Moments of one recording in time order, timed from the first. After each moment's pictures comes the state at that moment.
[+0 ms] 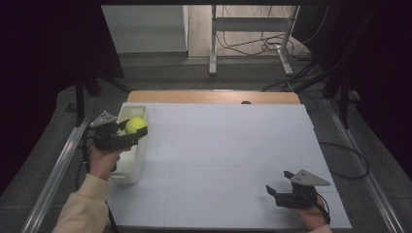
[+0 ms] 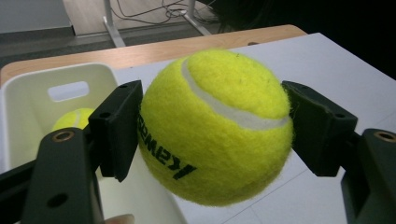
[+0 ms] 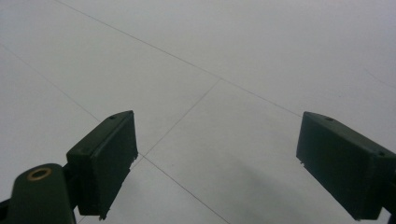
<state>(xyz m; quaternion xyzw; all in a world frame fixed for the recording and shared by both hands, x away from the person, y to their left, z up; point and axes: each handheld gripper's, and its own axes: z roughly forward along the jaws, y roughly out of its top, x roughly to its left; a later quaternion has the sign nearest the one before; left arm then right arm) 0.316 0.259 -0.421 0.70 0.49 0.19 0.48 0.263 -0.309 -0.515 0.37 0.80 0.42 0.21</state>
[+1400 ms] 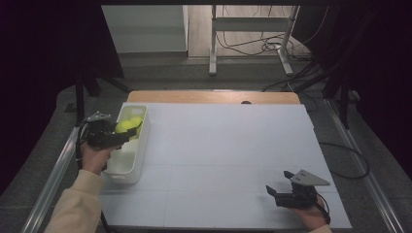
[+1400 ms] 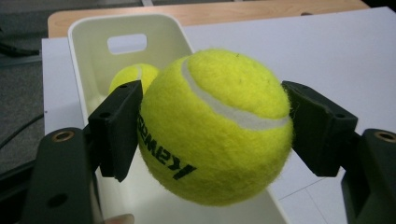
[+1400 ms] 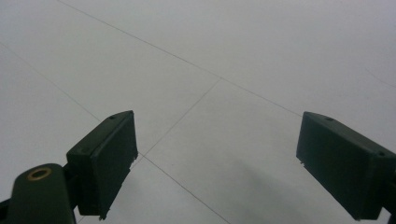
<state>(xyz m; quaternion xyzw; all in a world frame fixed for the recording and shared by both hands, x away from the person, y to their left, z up) 0.339 0.290 -0.444 0.70 0.56 0.17 0.41 0.263 -0.309 -0.515 0.37 0.80 0.42 0.21</state>
